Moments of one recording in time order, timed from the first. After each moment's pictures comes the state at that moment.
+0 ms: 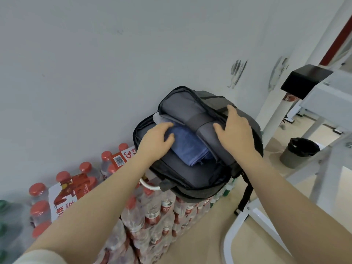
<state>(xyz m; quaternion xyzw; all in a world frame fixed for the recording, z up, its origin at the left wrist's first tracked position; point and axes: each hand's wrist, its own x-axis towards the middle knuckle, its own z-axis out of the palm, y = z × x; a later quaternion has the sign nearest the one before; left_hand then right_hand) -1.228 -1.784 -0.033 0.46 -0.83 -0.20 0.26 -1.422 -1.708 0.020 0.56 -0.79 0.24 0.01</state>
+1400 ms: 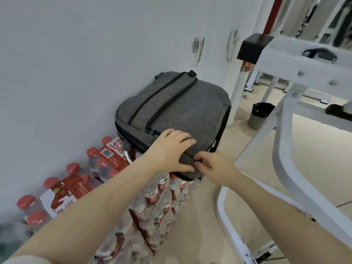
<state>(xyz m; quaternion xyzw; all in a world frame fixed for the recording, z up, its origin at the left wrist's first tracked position) -1.228 -1.704 -0.037 0.14 -0.99 0.01 0.07 -1.365 -1.585 -0.058 0.63 -0.74 0.19 -0.16</state>
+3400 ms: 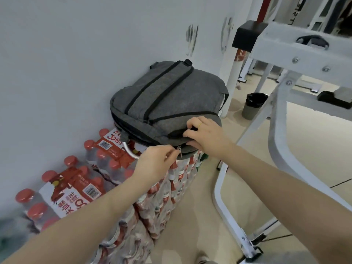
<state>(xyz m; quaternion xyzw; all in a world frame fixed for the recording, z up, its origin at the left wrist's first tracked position) -1.189 -1.668 -0.060 0.33 -0.89 -0.23 0.19 -1.379 -1.618 -0.054 0.76 -0.62 0.13 0.18</state>
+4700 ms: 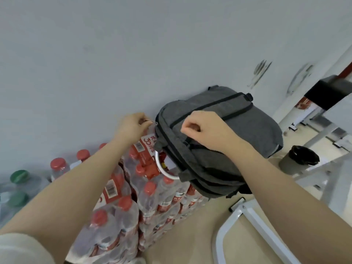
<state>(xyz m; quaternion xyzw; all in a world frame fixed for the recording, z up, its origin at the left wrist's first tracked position) -1.118 -1.811 -0.040 0.59 -0.70 -0.27 0.29 -1.313 -1.729 0.038 0.81 -0.56 0.14 -0.09</state>
